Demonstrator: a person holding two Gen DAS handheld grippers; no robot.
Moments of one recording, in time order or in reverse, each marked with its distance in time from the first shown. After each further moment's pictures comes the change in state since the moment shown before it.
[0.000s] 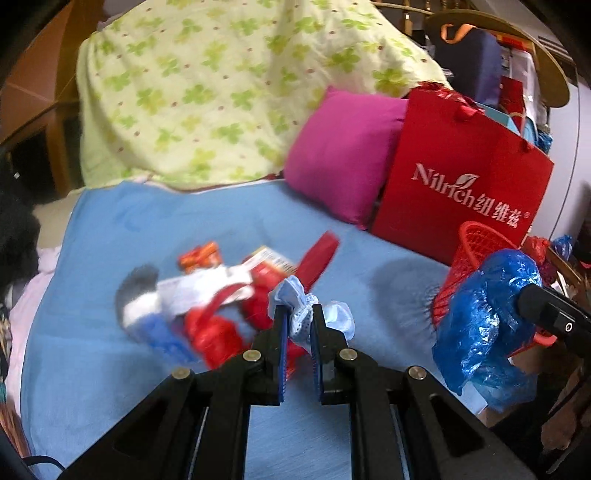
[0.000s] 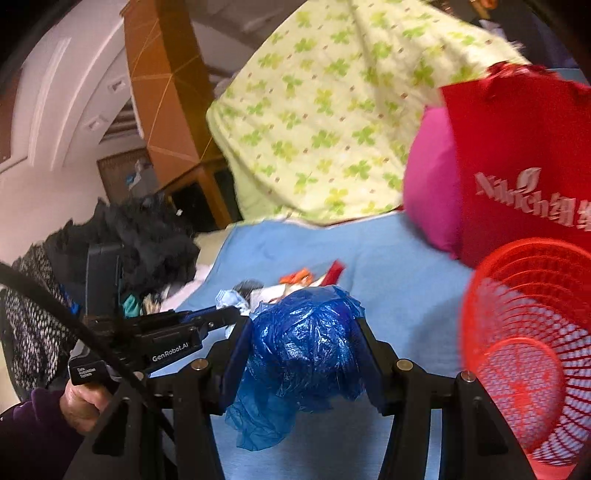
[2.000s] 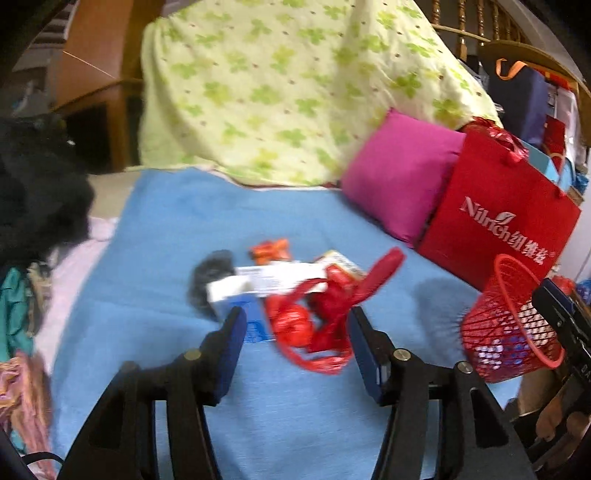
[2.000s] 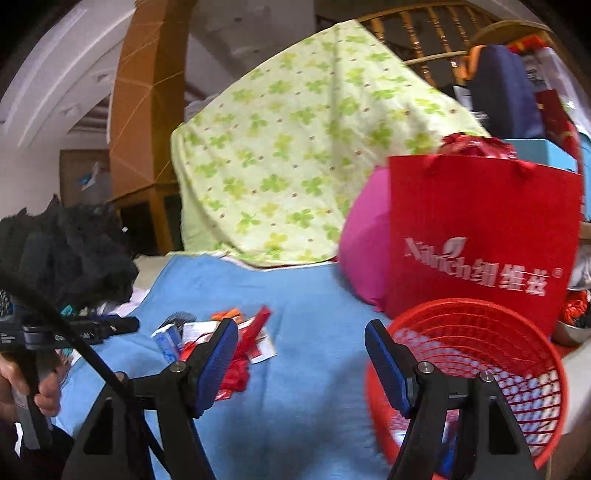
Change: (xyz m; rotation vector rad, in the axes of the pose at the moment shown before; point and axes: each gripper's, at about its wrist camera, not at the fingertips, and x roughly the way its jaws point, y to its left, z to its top) left arm -0.059 0.067 -0.017 -0.155 -0.029 0.160; right arm -0.008 0.023 0.004 -0.154 -0.116 -0.245
